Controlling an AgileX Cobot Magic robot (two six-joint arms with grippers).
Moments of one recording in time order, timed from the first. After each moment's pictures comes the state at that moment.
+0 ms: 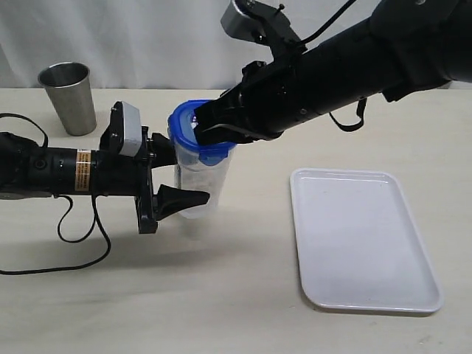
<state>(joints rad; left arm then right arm) -0.20 2.06 -0.90 1.32 -1.11 -0.40 0.50 1.65 -1.24 0.89 0.74 -0.69</state>
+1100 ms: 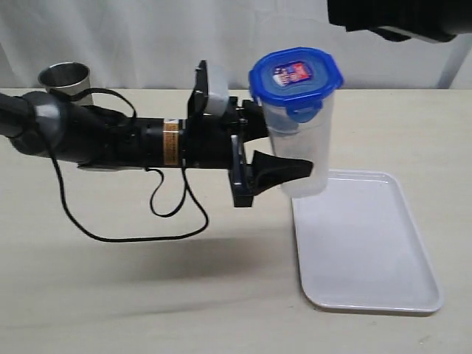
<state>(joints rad) -0.51 2.06 -1.14 1.18 -1.13 -0.64 0.41 1.13 -1.14 0.41 0.59 -0.37</state>
